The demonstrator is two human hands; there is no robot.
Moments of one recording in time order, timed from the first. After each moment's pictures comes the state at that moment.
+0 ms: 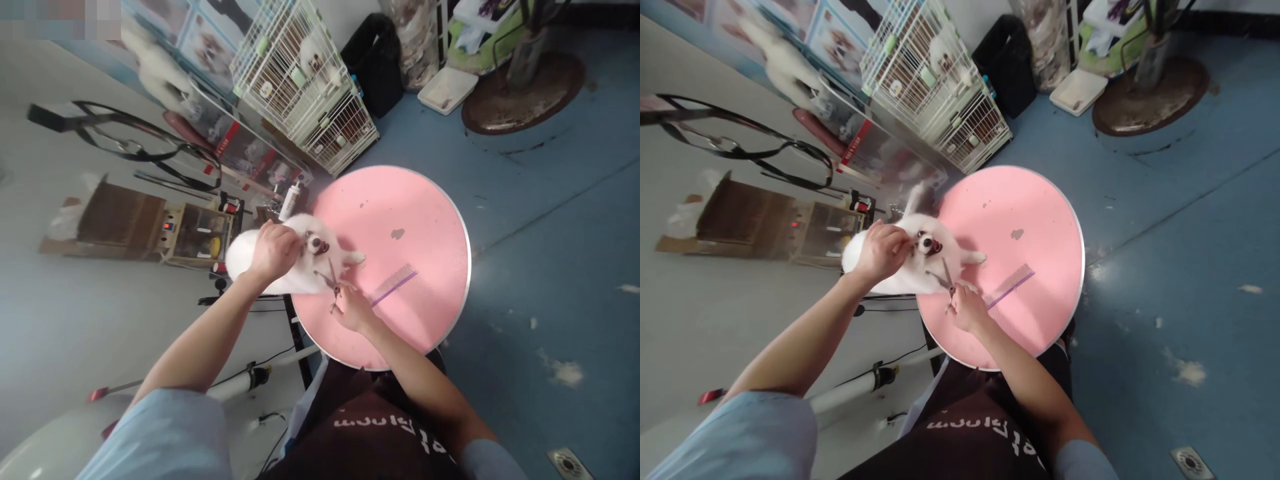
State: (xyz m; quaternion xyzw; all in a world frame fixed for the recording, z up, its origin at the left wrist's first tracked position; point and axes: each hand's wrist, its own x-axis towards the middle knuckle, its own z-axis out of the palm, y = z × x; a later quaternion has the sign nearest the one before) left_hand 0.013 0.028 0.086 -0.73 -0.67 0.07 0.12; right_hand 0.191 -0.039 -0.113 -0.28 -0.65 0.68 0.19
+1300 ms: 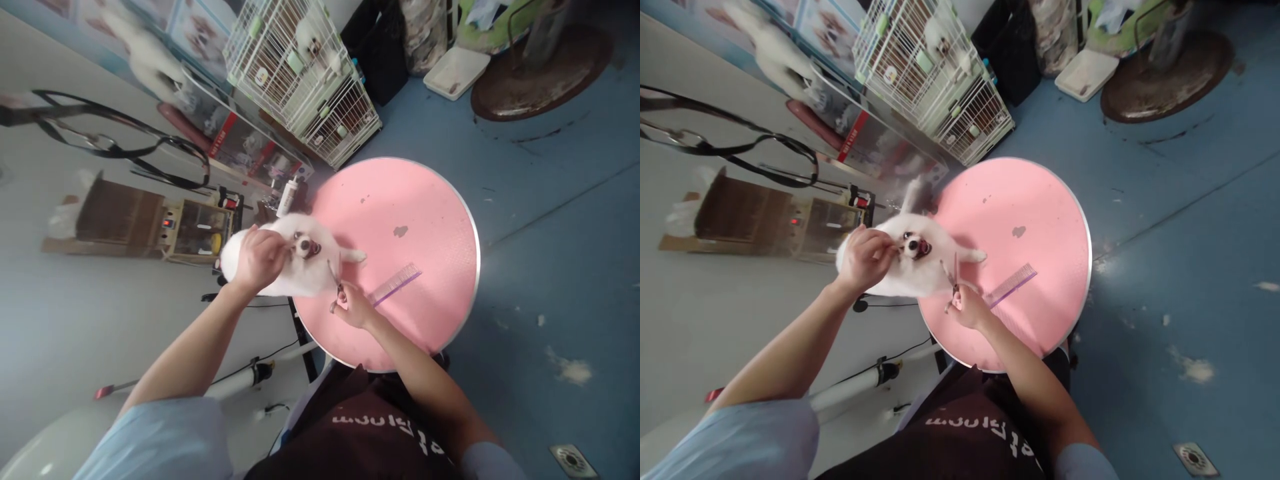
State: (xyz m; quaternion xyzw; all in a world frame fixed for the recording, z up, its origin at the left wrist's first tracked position) left_hand 0.000 0.009 0.093 -0.73 -0.68 0.04 0.12; right_hand 0.182 -0.034 -0.129 -0.26 -0.57 0.74 0.23
